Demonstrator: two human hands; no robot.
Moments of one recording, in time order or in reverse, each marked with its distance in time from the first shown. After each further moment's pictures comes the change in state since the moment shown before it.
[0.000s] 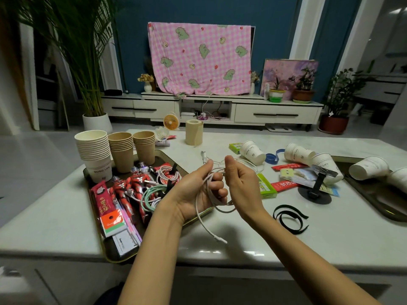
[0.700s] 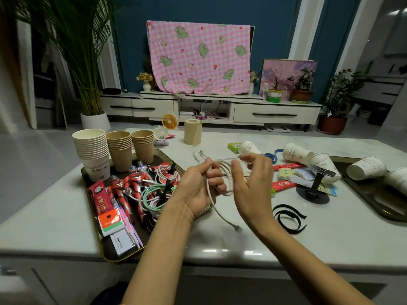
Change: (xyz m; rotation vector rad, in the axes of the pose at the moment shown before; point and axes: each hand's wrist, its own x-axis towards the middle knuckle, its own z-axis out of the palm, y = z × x) left_hand 0.006 -0.001 0.014 -0.236 0.086 0.136; right_hand -0.012 -0.009 -0.013 -0.245 0.205 -0.081
